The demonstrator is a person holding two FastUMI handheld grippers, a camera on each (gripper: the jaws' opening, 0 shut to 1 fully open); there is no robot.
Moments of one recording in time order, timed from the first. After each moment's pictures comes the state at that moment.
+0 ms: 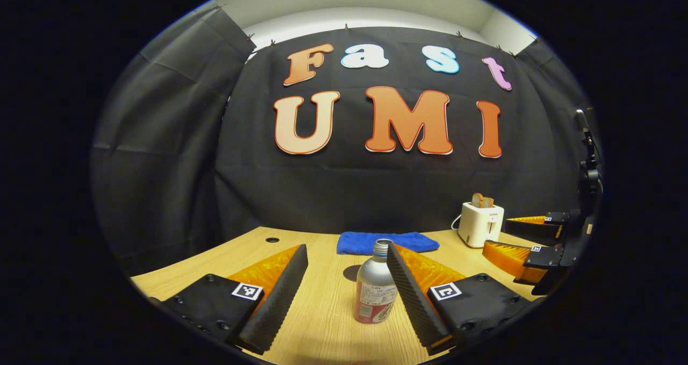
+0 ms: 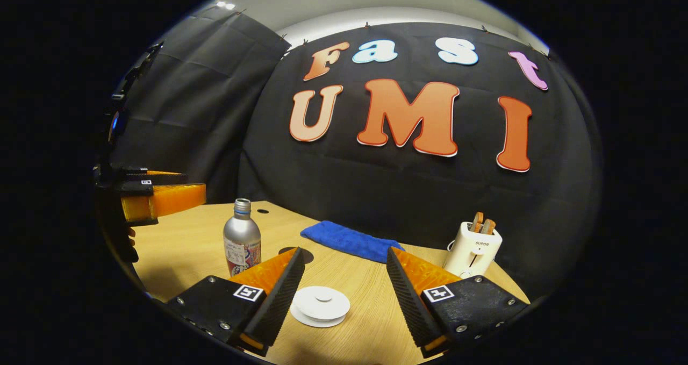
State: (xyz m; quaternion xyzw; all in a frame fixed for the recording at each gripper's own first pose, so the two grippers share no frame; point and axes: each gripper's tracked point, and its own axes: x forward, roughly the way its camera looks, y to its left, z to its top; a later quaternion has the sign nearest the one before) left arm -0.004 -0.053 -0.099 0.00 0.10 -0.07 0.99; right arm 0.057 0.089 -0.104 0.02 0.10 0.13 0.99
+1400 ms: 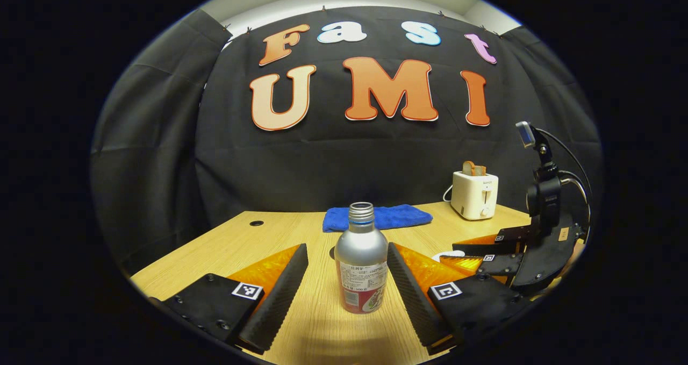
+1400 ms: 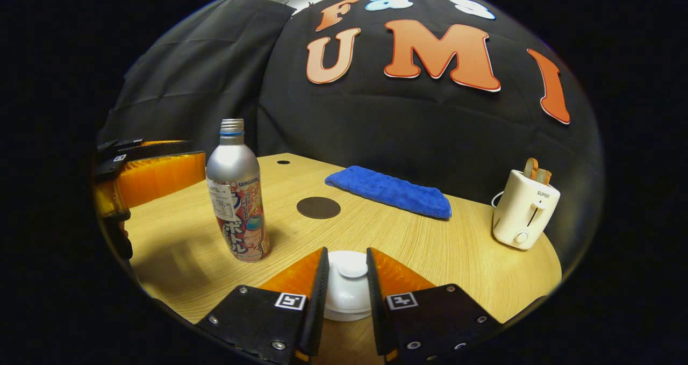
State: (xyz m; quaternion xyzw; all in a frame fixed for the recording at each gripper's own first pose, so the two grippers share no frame) left arm 0.007 -0.081 -0.148 0.03 0.15 -0.10 0.98; right arm 0.089 0.128 -0.204 0.02 0.21 0.20 0.96
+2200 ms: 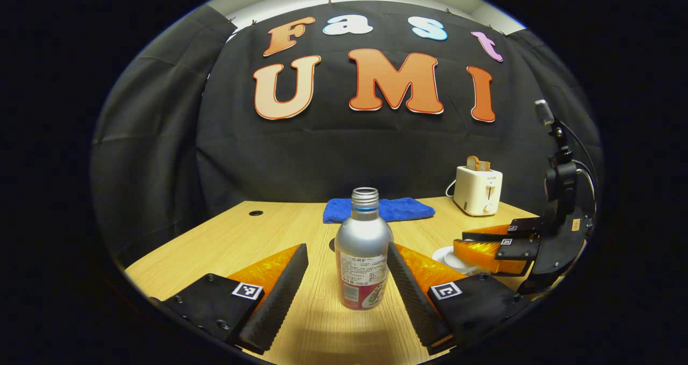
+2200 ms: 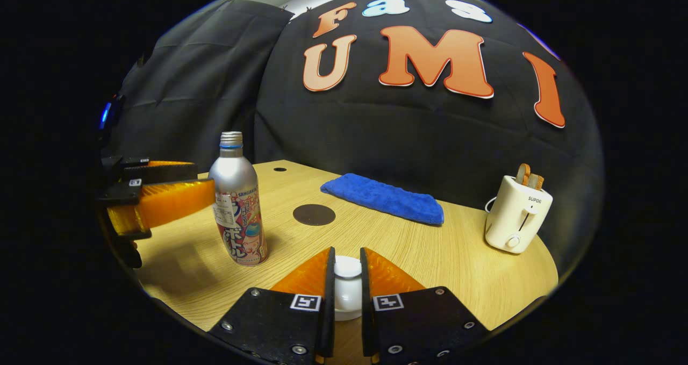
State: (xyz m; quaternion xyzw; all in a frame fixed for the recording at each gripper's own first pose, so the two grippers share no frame) left arm 0.012 -0.084 -0.174 0.02 0.18 -0.09 0.98; right arm 0.086 0.113 -0.184 0.03 0.19 0.19 0.96
